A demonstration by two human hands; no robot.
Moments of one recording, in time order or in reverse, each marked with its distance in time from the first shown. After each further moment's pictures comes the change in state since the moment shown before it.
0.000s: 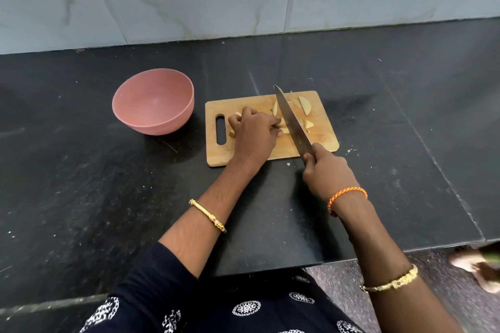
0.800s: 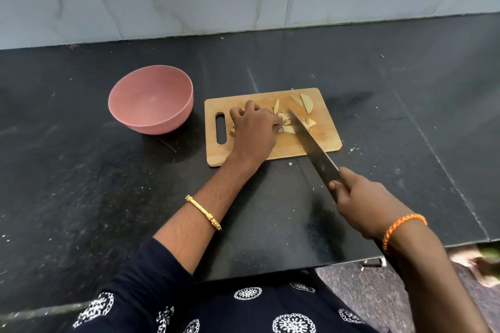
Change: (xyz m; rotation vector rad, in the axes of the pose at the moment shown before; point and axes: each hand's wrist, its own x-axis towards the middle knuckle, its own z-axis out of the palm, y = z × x) left_hand 0.005 -0.005 -0.002 0.158 0.001 0.150; right_hand -0.045 0.020 -0.037 -0.091 -0.231 0.029
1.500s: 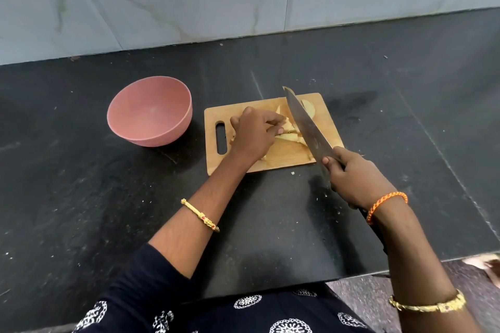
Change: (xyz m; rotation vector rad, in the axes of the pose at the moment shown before) left_hand 0.021 -0.011 0.006 -0.401 -0.081 -0.166; right_hand 0.051 -0.007 -0.006 0.208 0.099 -0.063
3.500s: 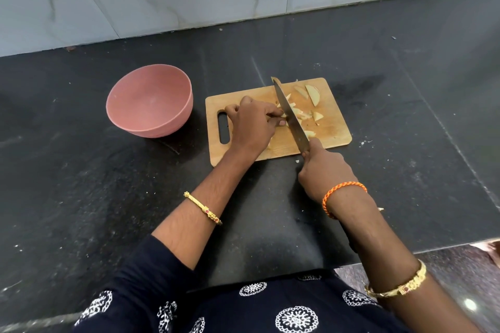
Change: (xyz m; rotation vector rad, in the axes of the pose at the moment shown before) left_hand -0.007 -0.003 -0.001 0.150 0.072 0.031; right_hand -0.002 -0.036 0.043 -0.191 0.017 0.118
